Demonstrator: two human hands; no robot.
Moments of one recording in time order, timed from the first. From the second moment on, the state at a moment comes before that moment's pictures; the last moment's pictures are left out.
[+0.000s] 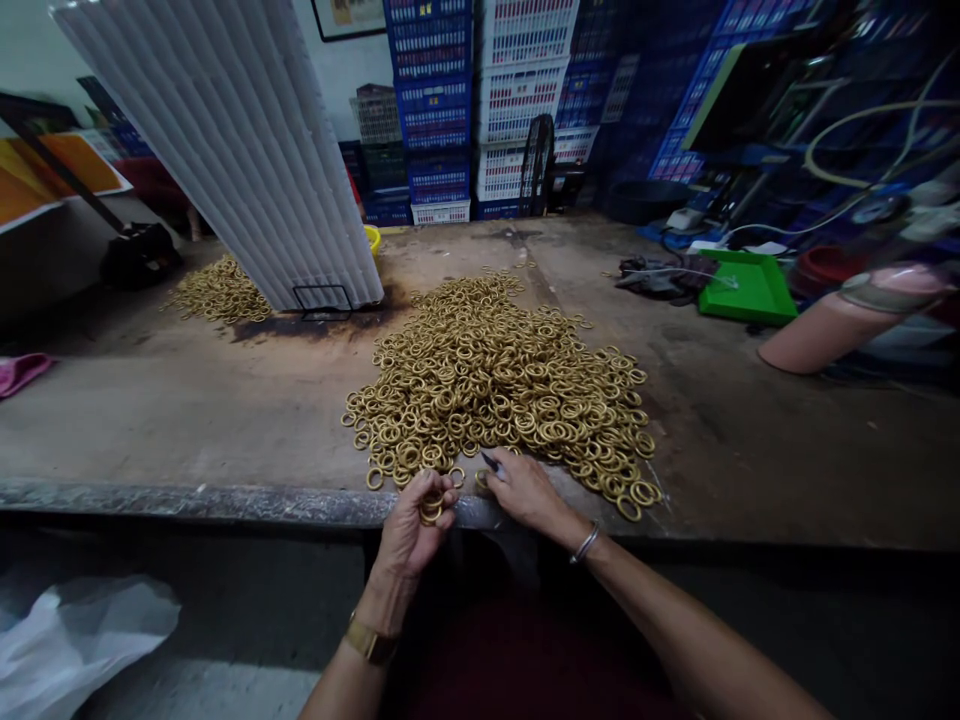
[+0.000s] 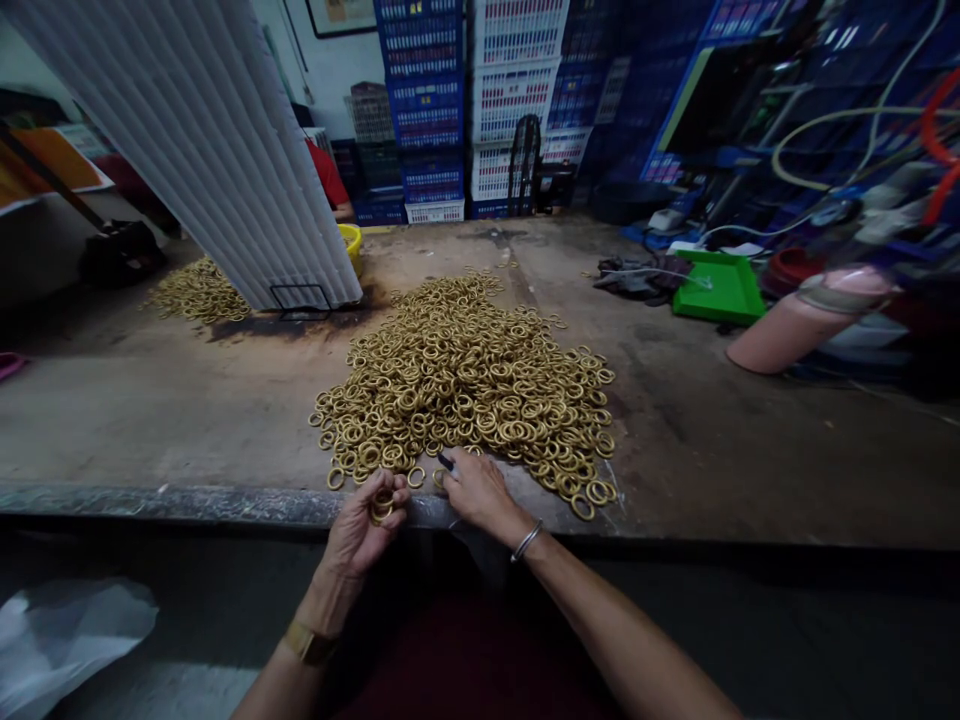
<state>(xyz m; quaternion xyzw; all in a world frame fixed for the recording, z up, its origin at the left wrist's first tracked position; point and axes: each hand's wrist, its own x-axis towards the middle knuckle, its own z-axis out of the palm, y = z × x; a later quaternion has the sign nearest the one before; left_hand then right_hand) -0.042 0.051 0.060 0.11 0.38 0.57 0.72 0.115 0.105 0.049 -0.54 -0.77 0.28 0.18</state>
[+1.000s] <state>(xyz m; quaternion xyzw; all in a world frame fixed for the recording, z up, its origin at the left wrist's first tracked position) -0.018 0.050 0.060 0.37 0.48 0.45 0.66 0.110 0.100 0.071 -0.48 -0.57 0.60 0.27</state>
